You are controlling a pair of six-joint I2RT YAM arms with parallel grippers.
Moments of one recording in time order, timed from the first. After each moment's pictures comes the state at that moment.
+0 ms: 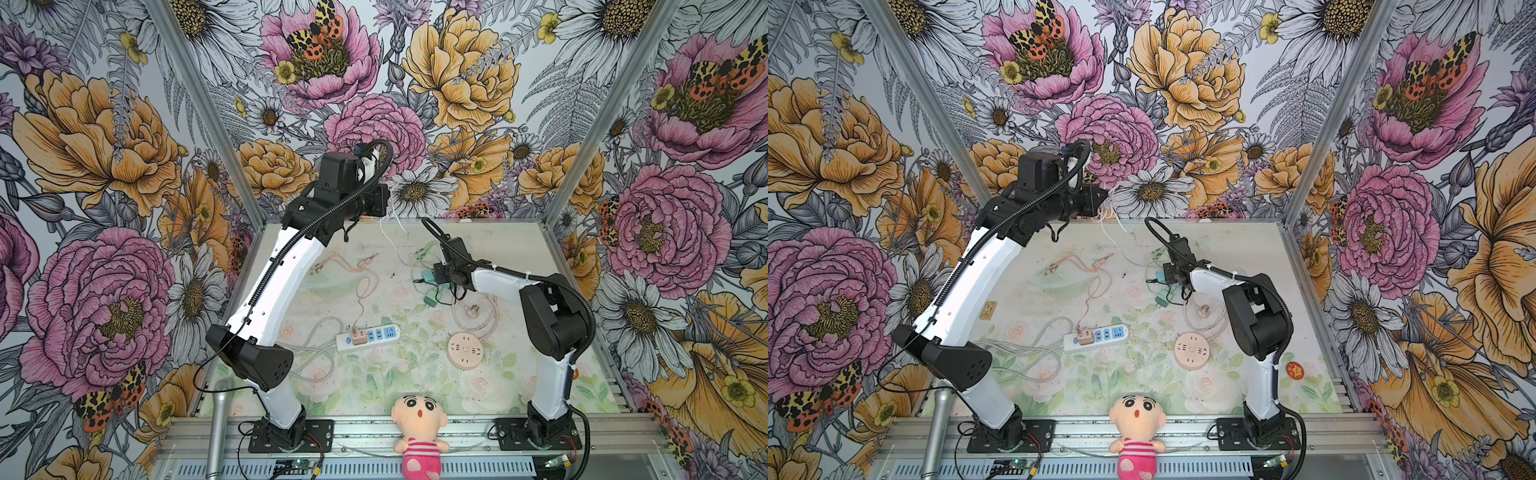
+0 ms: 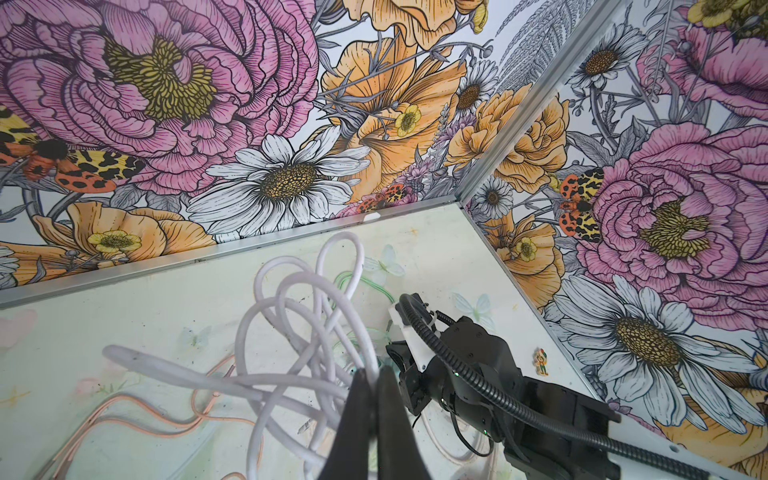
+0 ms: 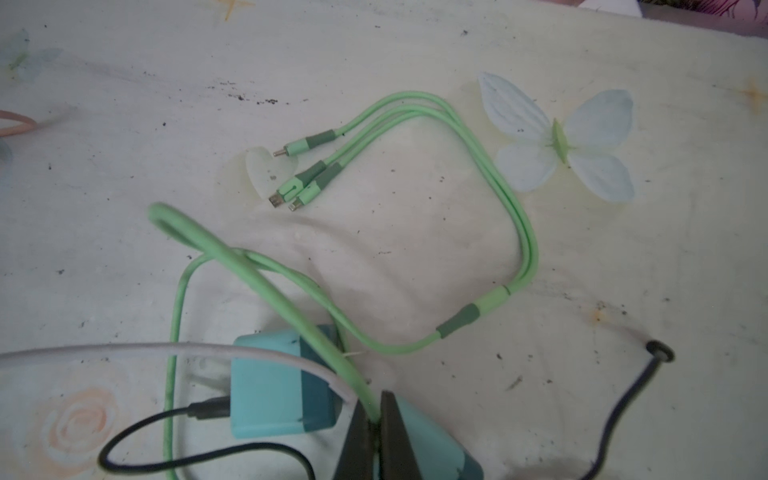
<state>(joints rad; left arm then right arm) -0.45 1.71 2.11 -0.81 0.15 -0.27 0.42 1.93 1.27 -0.21 0.15 0.17</state>
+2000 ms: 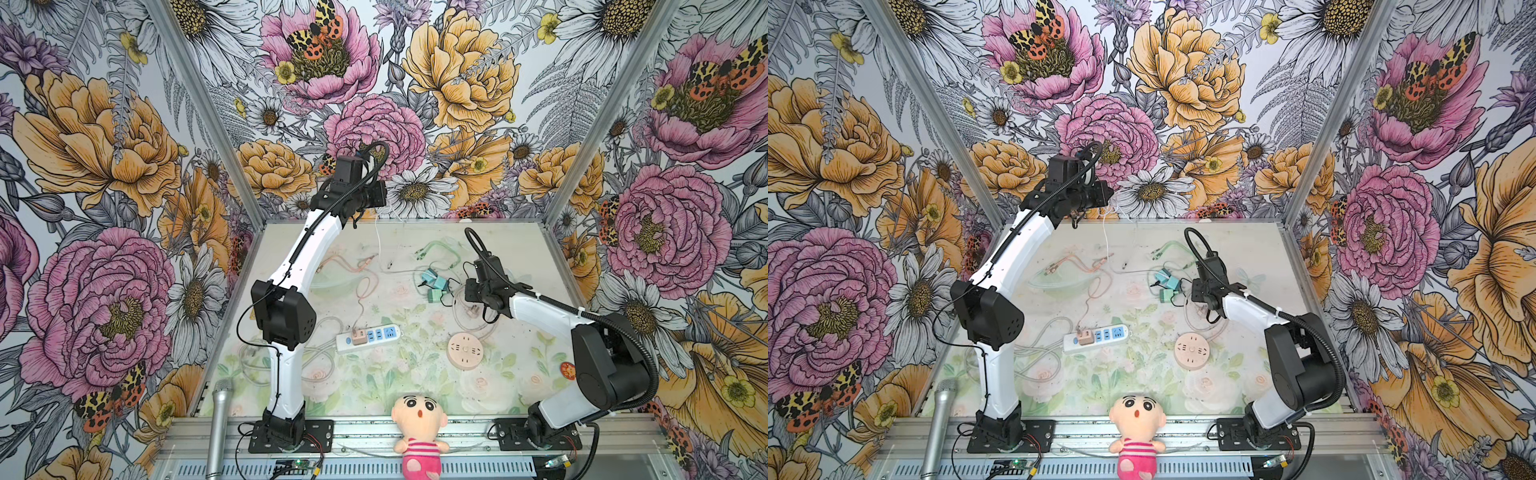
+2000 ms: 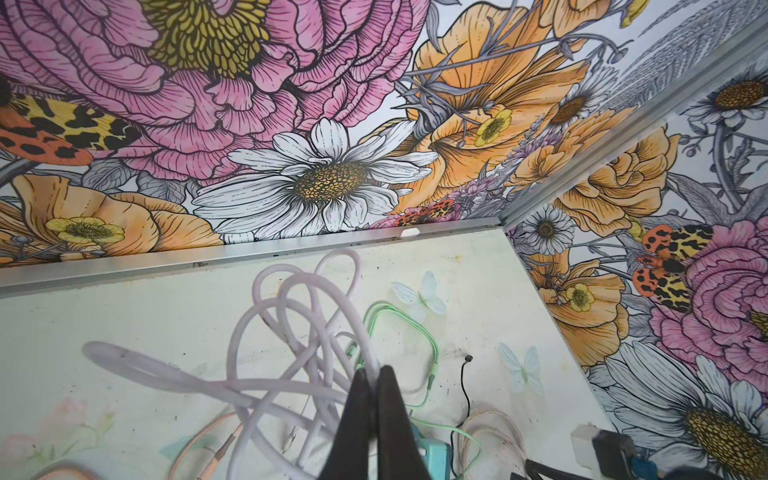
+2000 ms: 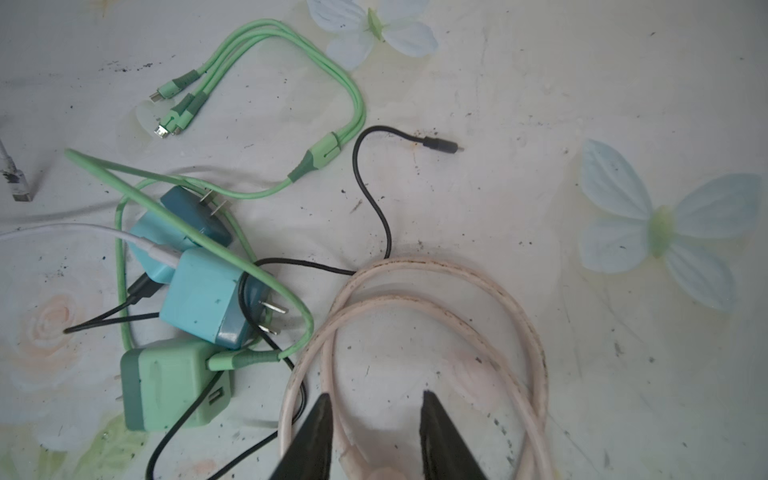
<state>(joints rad) -0.33 2.09 2.23 -0.61 0.22 -0.36 0.32 1.55 0.89 -0.25 0.16 0.35</state>
